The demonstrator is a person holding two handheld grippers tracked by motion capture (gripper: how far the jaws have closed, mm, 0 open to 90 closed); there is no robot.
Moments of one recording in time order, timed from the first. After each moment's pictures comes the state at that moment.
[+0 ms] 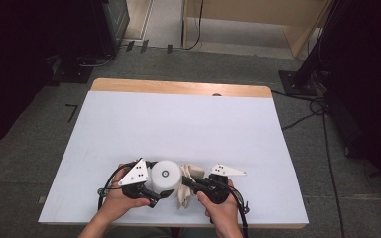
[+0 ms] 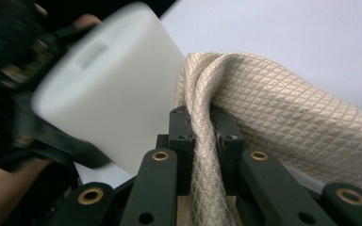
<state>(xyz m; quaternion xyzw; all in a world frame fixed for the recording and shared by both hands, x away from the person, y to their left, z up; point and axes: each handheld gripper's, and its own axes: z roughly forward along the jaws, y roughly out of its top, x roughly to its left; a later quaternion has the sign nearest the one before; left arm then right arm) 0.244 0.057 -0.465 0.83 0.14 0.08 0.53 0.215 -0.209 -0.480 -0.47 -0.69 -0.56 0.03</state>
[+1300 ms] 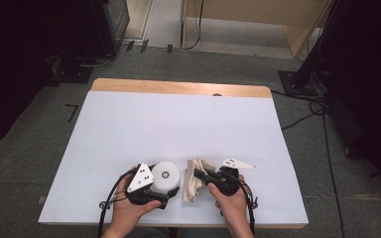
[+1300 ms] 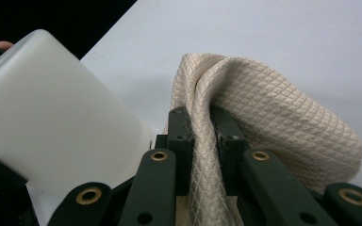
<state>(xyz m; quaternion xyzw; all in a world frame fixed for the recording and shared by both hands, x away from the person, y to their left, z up) 0.222 0.040 -0.458 0.81 0.23 0.11 0.52 0.234 -0.240 -0.484 -0.51 -0.68 -0.53 -0.01</state>
